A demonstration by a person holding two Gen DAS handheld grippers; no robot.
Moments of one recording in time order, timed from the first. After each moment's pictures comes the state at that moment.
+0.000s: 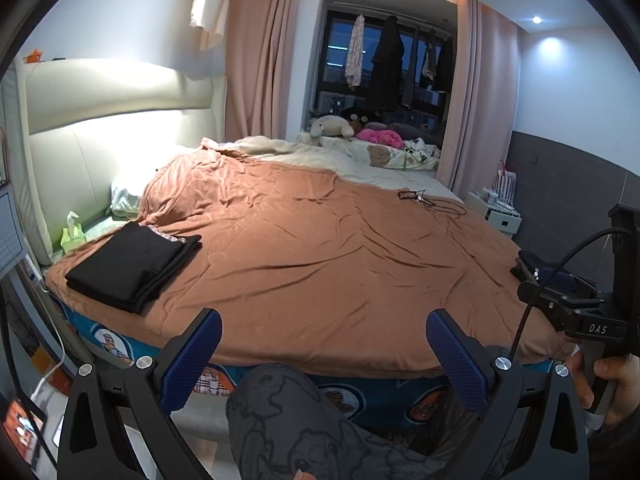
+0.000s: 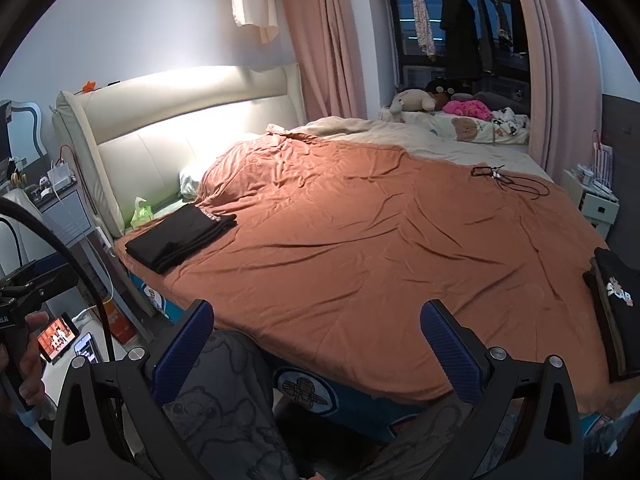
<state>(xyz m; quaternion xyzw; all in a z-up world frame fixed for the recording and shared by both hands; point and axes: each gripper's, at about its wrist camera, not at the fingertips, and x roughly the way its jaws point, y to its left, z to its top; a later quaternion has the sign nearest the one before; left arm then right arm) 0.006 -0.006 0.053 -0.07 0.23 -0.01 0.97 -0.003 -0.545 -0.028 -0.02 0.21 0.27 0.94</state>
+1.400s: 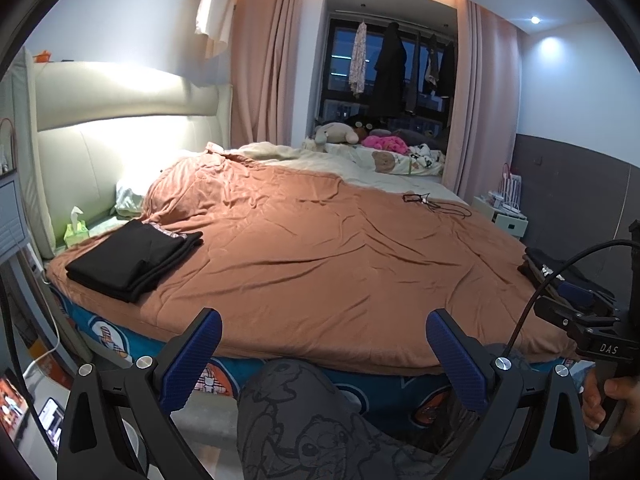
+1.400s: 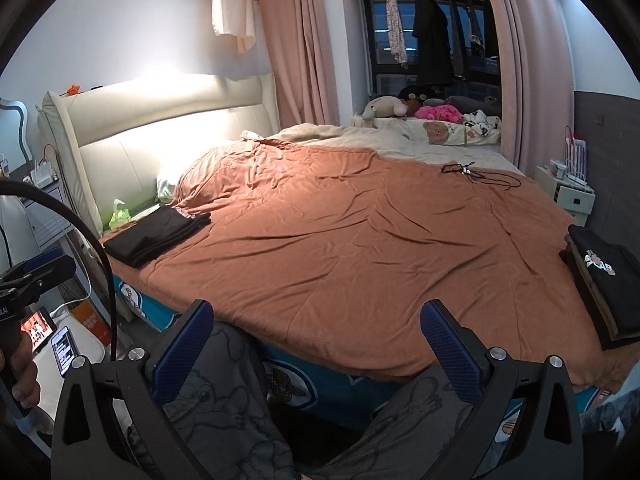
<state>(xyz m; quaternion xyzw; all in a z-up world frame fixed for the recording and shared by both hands) -0.001 -0.027 0.018 -0.06 0.21 0.00 0.98 -0.025 -0.552 -0.072 -0.01 0.19 0.23 0.95</state>
